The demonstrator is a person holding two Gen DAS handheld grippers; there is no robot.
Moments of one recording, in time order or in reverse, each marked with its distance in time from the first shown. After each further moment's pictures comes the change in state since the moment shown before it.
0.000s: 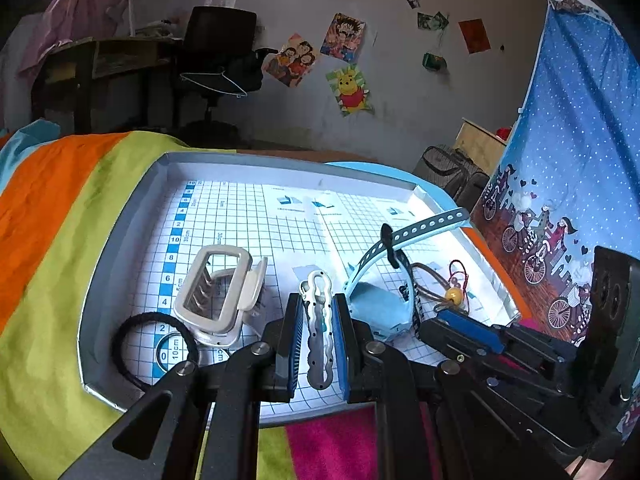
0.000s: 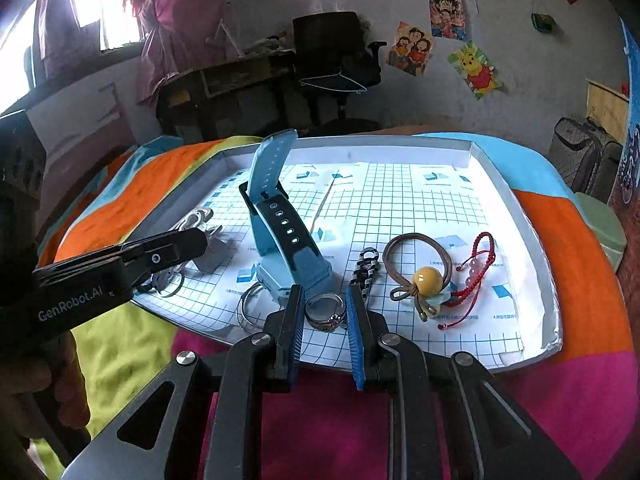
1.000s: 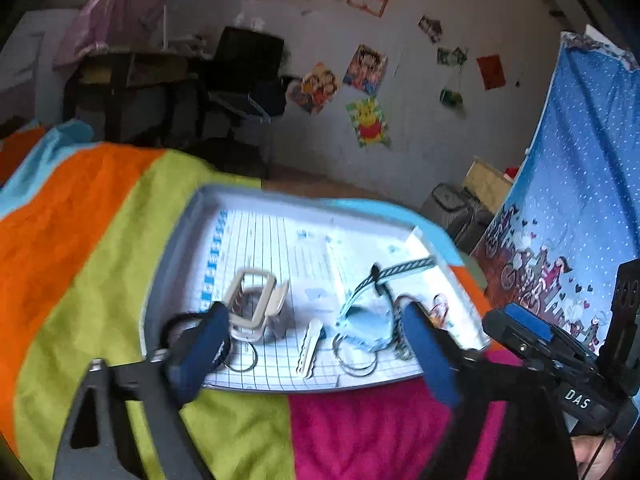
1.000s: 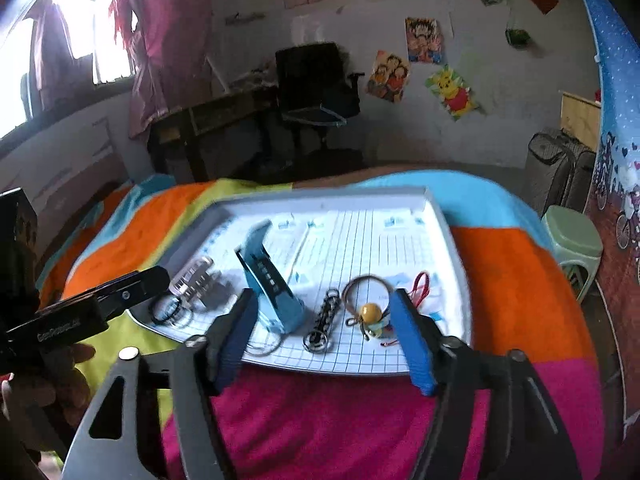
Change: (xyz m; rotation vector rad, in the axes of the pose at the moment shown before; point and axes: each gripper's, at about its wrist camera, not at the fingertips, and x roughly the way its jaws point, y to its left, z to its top) left arm -0.070 -0.002 0.007 -0.084 -0.134 0.037; right arm -0.083 -0.026 0.027 0.054 -0.142 -0.031
